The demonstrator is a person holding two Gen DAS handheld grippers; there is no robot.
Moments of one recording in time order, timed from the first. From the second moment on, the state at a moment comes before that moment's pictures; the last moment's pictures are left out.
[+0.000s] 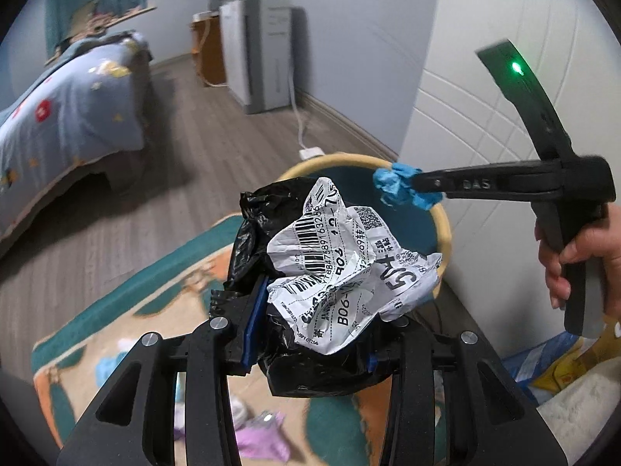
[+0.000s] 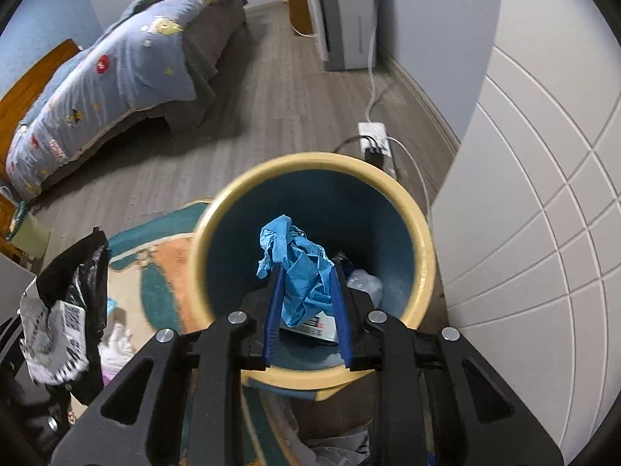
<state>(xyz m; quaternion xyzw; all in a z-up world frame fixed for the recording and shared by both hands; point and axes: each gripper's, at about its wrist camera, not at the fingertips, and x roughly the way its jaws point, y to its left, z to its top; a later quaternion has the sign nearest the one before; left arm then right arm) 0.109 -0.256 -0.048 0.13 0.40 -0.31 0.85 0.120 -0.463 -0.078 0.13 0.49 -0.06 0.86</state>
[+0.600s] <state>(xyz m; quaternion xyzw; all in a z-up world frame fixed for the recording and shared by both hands) 0.132 -0.346 -0.106 0.23 0.38 -0.30 0.84 0.120 -0.494 -0.089 0.19 0.49 -0.08 0.85</state>
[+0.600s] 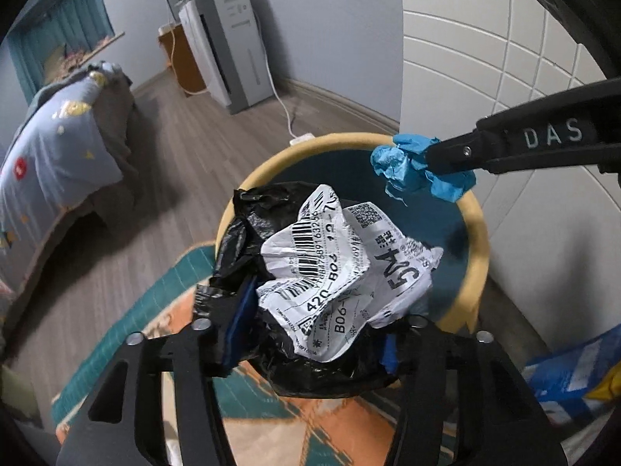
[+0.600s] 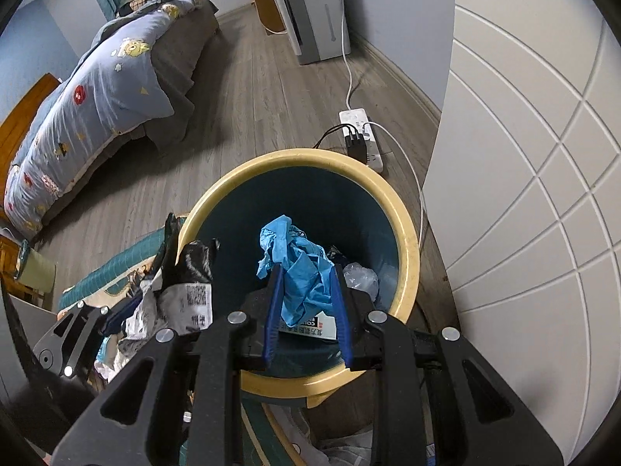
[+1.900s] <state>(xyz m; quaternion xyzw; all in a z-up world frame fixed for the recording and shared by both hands) 0.089 -0.129 -0.032 0.13 0.39 -0.13 0.90 0.124 -0.404 -0.051 0.09 0.46 -0.03 0.88</state>
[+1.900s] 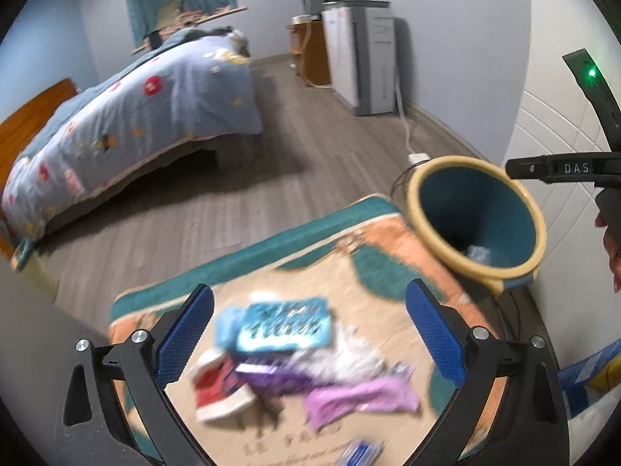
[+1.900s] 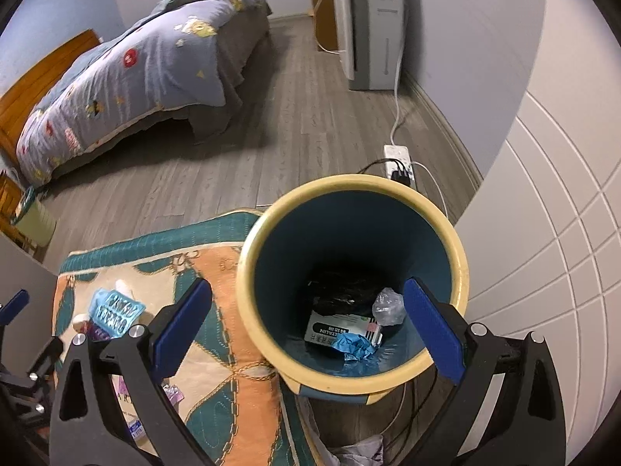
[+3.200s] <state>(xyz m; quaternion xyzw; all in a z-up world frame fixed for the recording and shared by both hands) -0.003 -0.107 -0.176 0.17 0.52 -0.26 0.80 0.106 -0.255 -0.046 0.01 0.49 0.04 0.87</state>
